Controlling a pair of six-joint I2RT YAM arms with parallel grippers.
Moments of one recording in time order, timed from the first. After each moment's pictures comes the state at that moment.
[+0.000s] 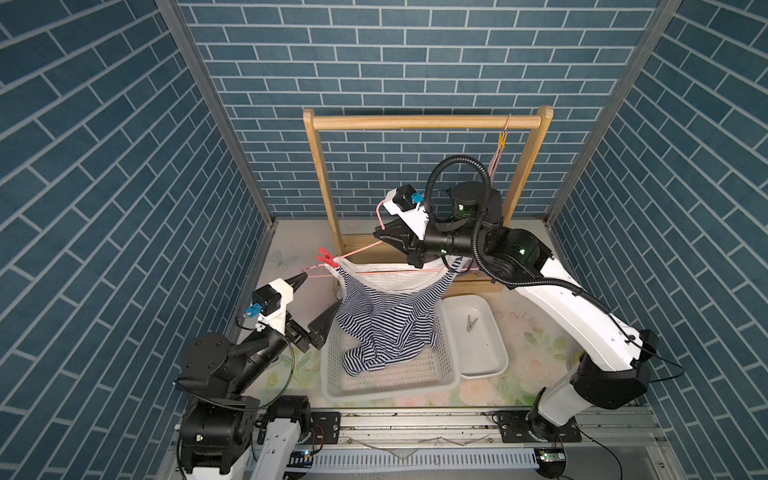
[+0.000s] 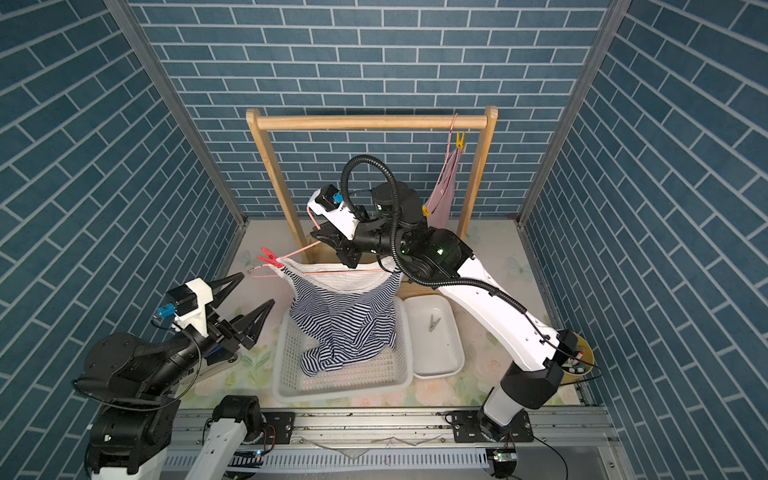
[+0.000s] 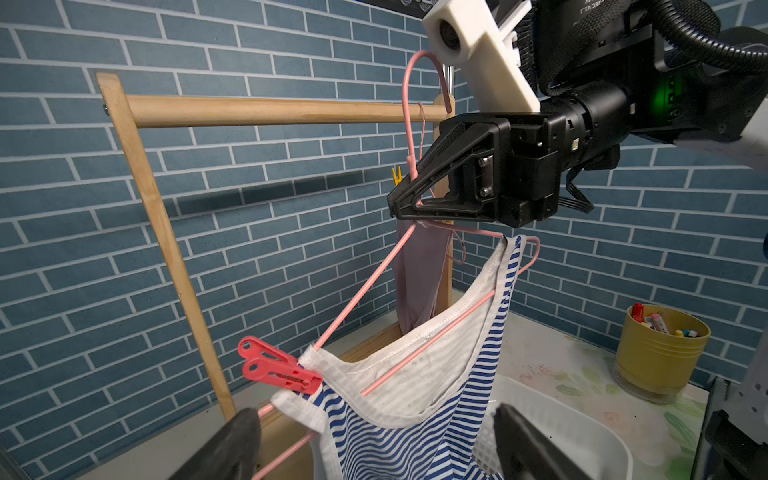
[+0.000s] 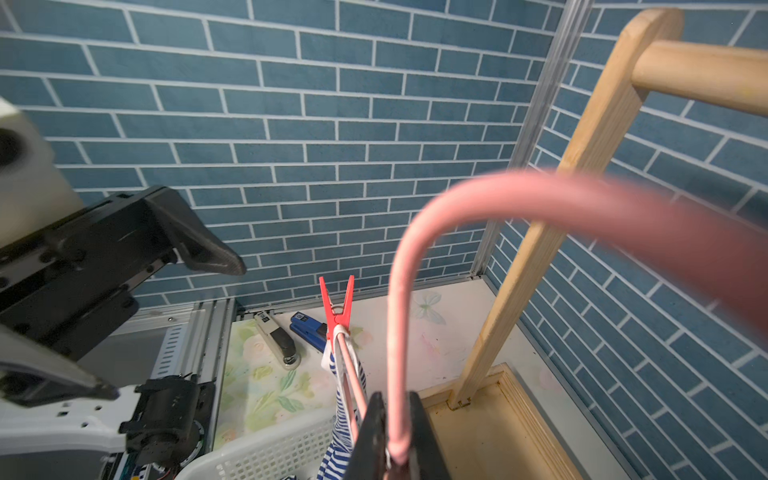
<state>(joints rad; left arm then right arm) -0.05 0.41 1.01 -0.50 0.63 0.03 0.94 1.59 2.00 -0.61 -0.43 -0.23</state>
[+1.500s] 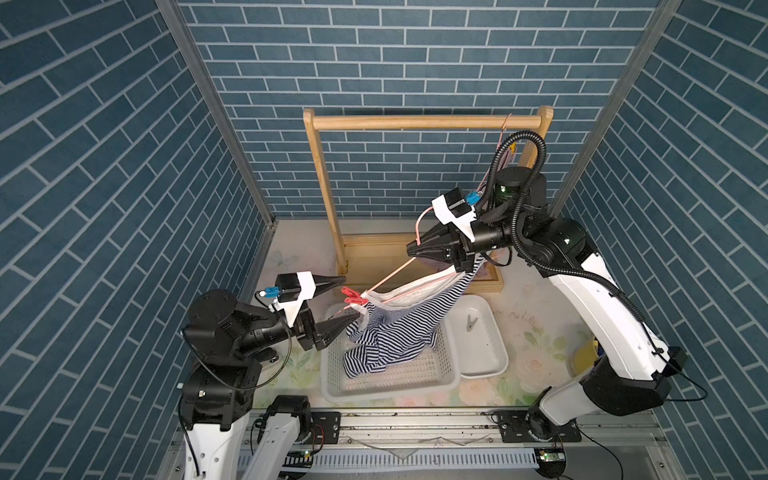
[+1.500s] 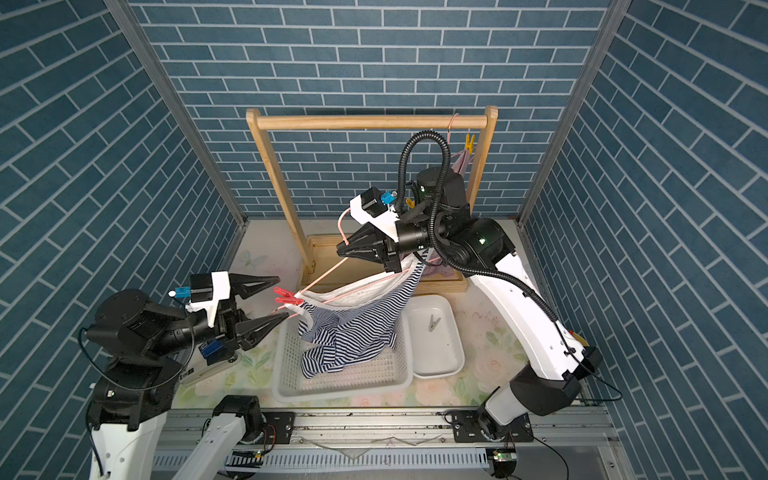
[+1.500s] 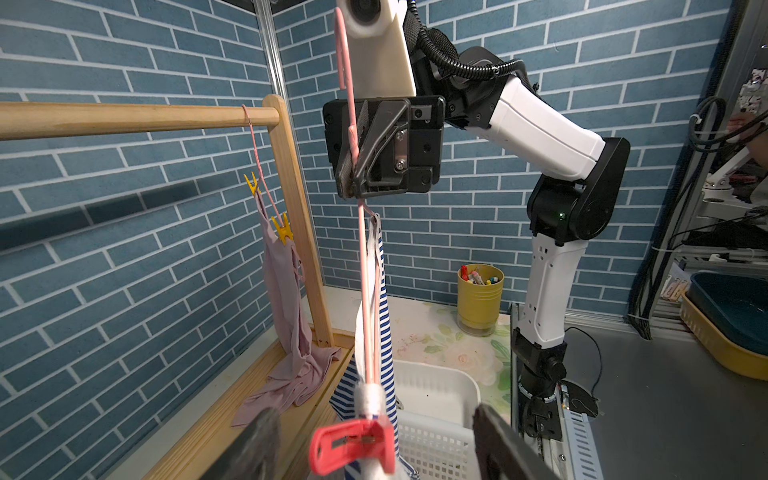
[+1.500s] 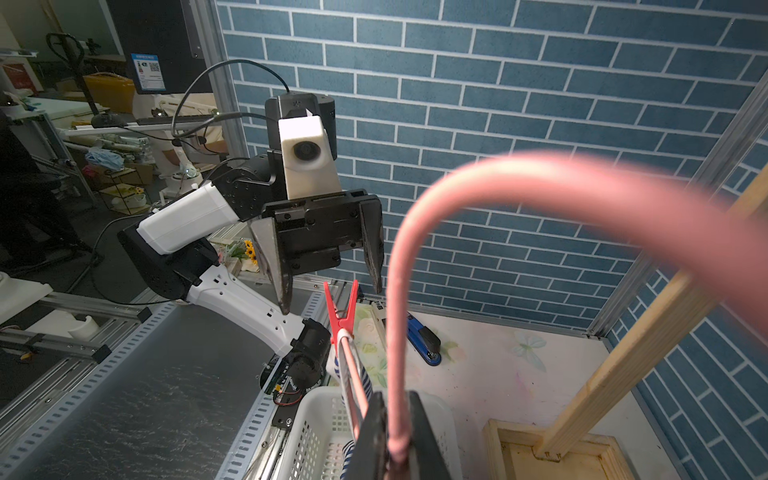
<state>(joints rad) -0.05 0.61 1.11 -0.48 1.11 0.08 0.76 1.53 2.03 -0.81 -1.00 -0.37</state>
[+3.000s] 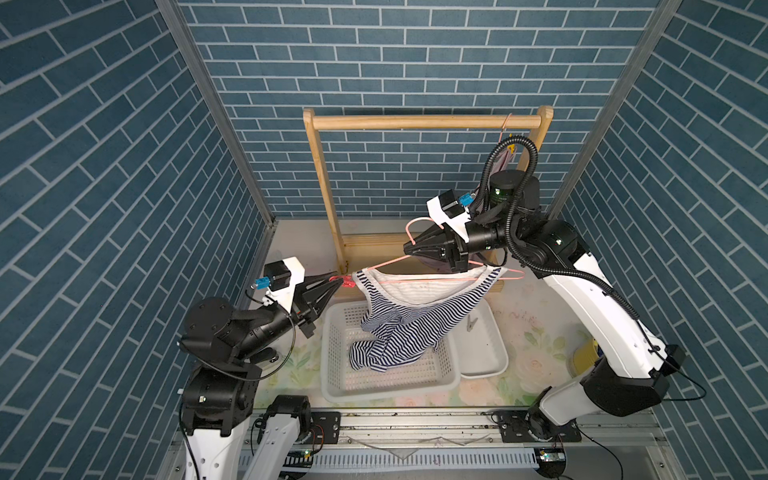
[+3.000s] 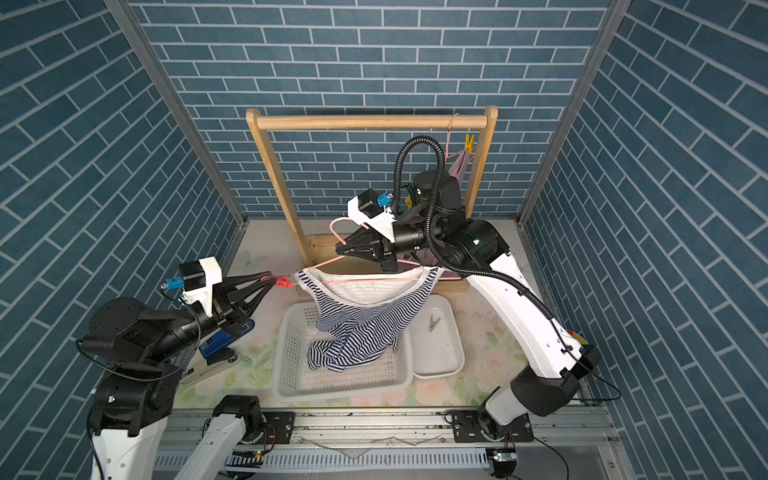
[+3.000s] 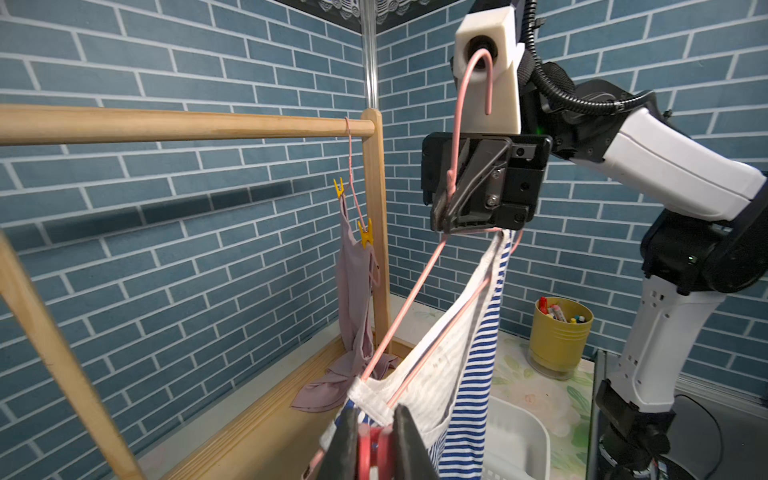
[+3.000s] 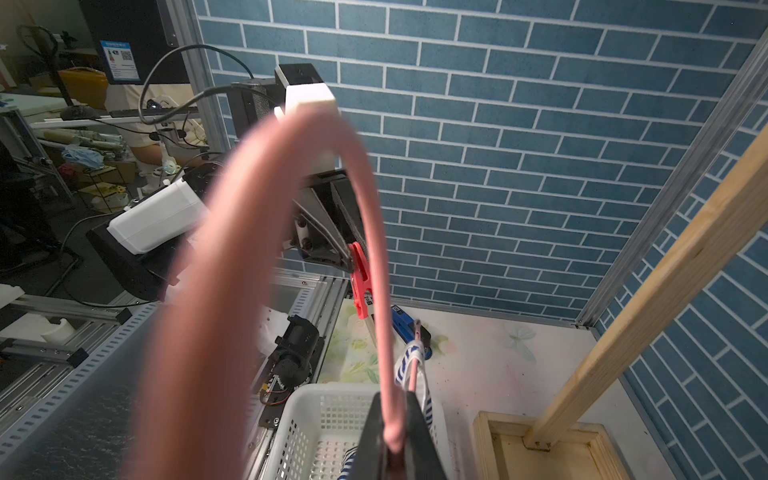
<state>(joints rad) -0.06 0.57 1.08 -0.40 0.80 -0.02 0.77 1.53 1.98 -0.76 -0.94 -0.36</state>
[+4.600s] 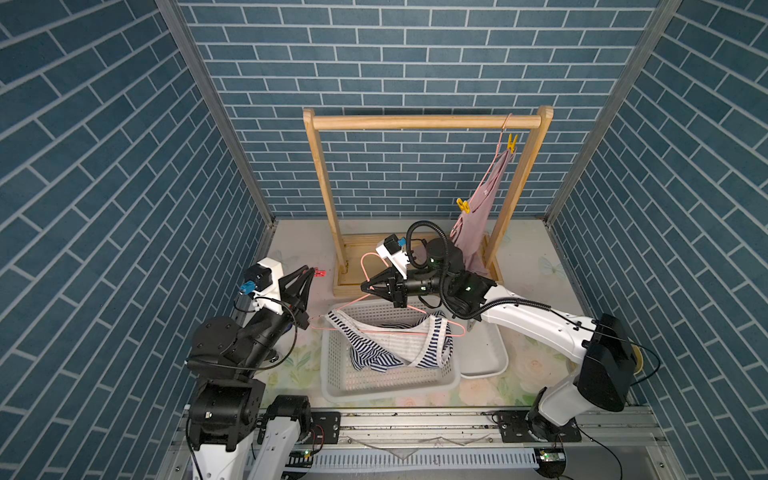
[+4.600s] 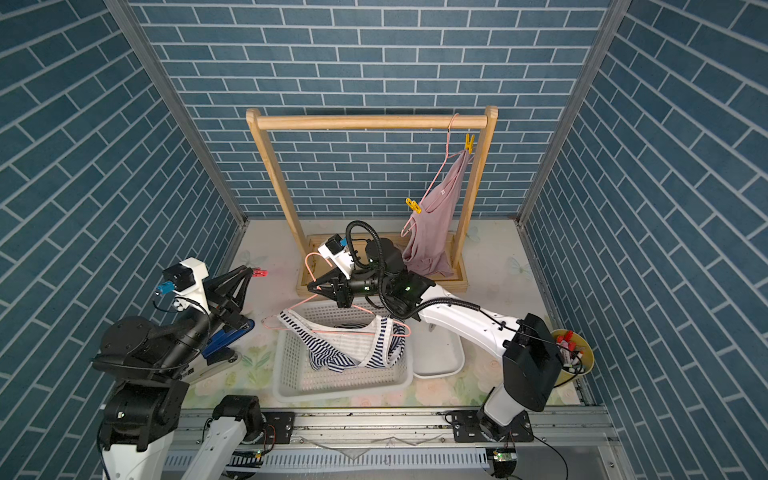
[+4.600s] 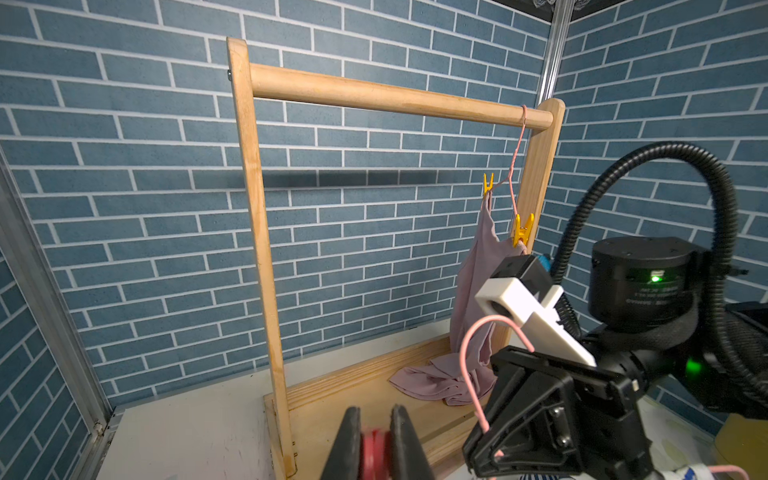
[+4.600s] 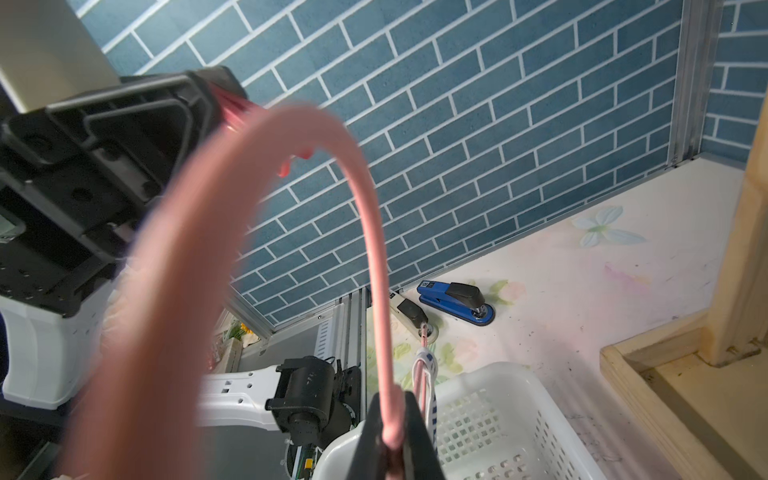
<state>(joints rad) -0.06 0.46 0.95 -0.41 0.39 -0.08 0.95 1.61 1.25 0.18 -0.71 0.35</state>
